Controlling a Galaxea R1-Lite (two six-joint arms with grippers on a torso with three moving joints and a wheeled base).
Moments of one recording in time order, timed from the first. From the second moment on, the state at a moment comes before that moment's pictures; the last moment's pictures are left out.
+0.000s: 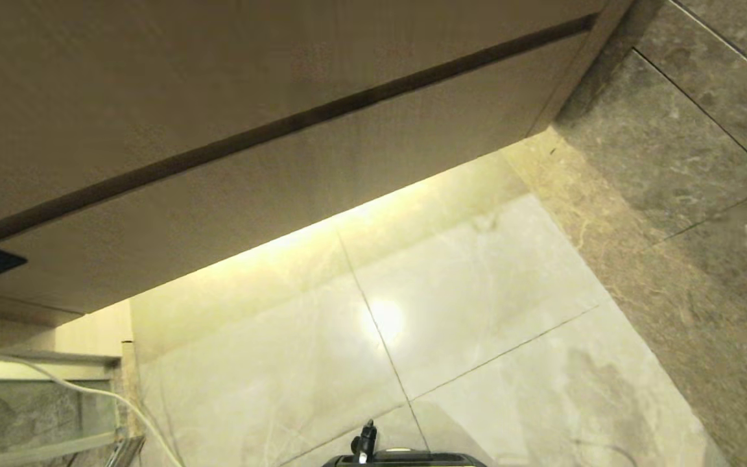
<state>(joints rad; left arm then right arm) 0.00 0.00 0.00 0.00 0.00 0.00 -0.06 1.02 -0.78 -0.04 0.21 -0.41</state>
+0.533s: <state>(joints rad) 0.00 0.00 0.00 0.00 0.00 0.00 -0.06 0.96 -0.75 -0.05 0.21 -0.40</state>
